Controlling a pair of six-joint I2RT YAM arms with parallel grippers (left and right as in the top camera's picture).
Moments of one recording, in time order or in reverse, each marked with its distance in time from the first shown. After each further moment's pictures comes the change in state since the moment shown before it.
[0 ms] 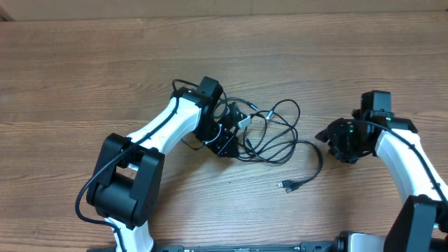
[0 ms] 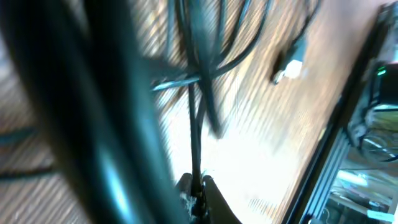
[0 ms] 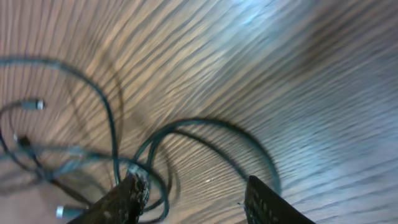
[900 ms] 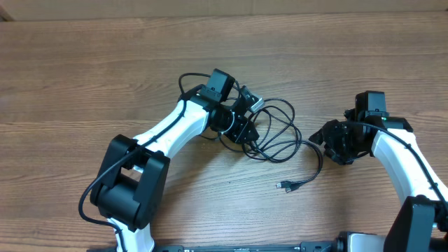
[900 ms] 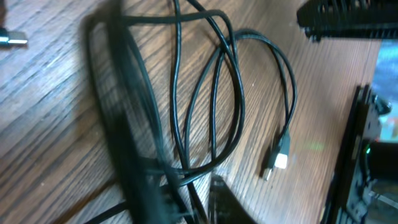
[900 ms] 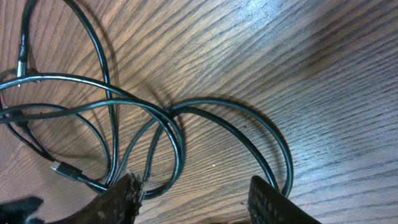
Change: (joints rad) left arm -0.053 0.000 0.000 0.350 0.030 -0.238; right arm 0.032 0.000 0.000 -0.026 -0.029 -0.045
